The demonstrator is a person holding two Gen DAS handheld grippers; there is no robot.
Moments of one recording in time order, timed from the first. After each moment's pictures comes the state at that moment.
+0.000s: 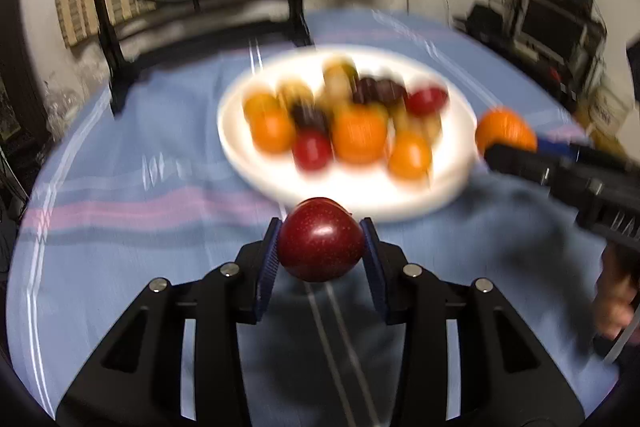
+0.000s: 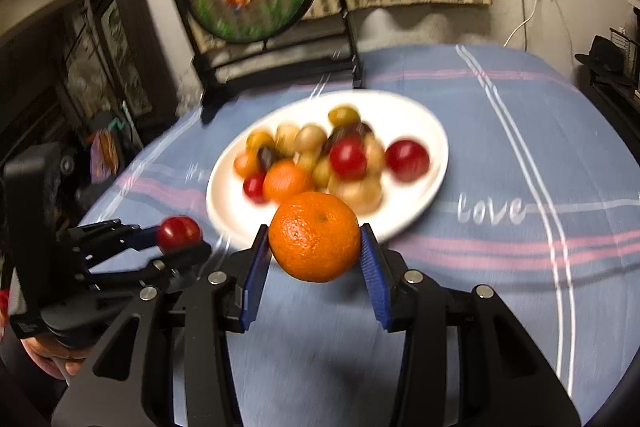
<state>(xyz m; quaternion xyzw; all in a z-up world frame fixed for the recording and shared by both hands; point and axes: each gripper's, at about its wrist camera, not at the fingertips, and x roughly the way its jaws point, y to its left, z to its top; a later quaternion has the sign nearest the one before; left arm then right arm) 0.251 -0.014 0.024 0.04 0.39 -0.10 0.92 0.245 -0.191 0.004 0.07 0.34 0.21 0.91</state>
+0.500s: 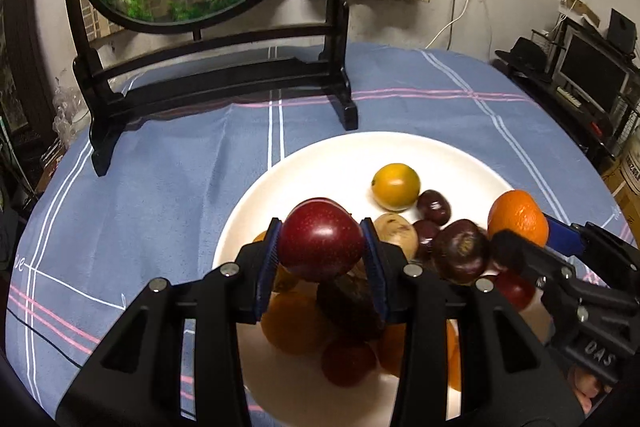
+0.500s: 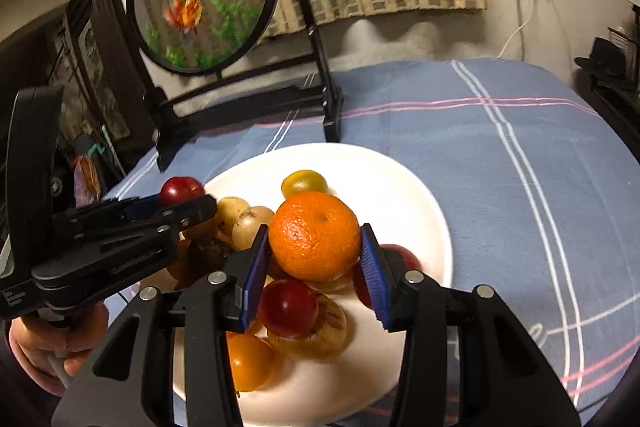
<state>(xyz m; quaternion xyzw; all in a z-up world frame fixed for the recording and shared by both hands) 0.388 -0.019 0.025 0.01 0.39 -0.05 0.92 0.354 -0.183 -0.006 0.07 0.33 0.19 0.92</state>
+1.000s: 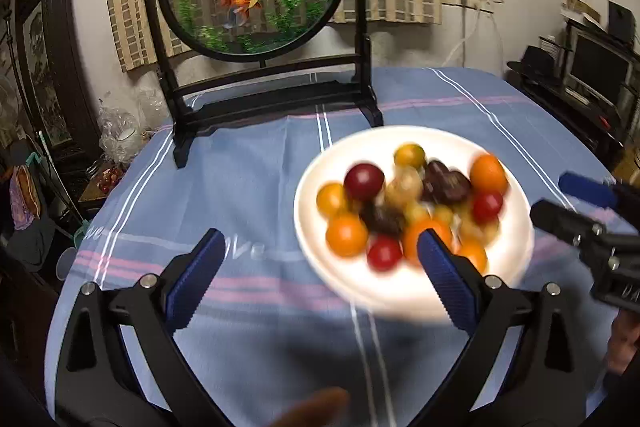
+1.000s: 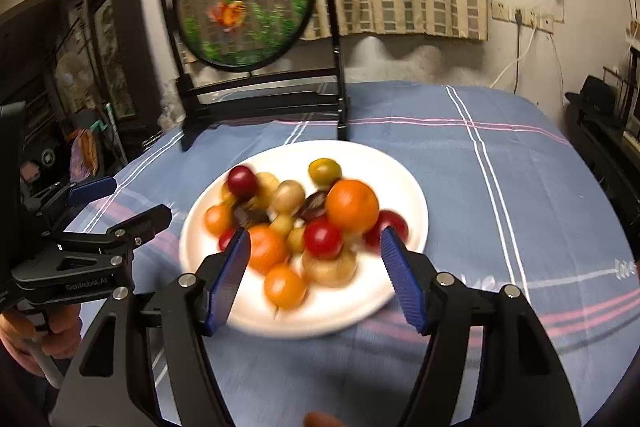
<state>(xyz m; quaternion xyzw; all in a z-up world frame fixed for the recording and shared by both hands) 0.257 0.003 0.064 0.05 0.33 0.00 0.94 0.257 -0.185 0.034 0.01 0.31 0.19 0.93</state>
